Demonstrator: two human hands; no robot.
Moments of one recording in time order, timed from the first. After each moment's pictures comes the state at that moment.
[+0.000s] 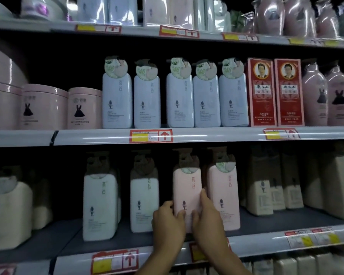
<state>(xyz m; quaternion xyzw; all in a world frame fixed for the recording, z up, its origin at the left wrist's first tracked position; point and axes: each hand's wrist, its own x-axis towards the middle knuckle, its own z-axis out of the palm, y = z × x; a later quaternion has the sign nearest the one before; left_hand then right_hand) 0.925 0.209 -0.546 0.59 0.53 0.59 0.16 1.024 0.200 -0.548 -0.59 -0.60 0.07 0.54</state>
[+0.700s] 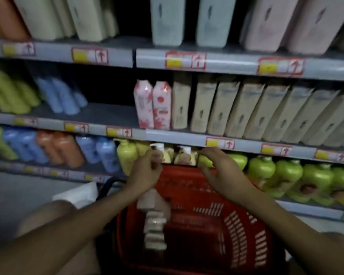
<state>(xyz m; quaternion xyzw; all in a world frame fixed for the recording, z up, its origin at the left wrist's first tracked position) 0.724 0.026 -0.838 0.60 0.66 0.40 0.22 0.966 0.028 -0.777 -0.47 -0.84 0.12 0.24</state>
